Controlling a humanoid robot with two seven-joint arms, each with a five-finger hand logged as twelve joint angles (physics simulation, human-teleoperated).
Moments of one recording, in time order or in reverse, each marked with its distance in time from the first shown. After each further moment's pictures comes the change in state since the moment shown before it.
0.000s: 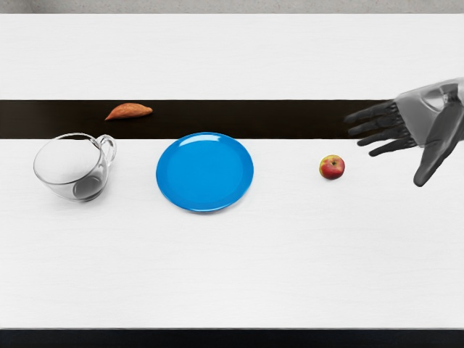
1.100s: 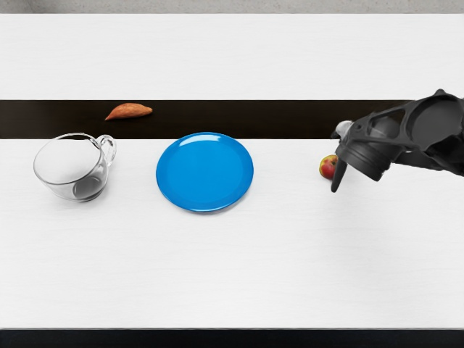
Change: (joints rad) left arm 0.000 0.000 0.000 0.000 0.000 0.000 0.000; right arm -0.288 0.824 -0.150 -0.200 -0.432 -1.041 0.000
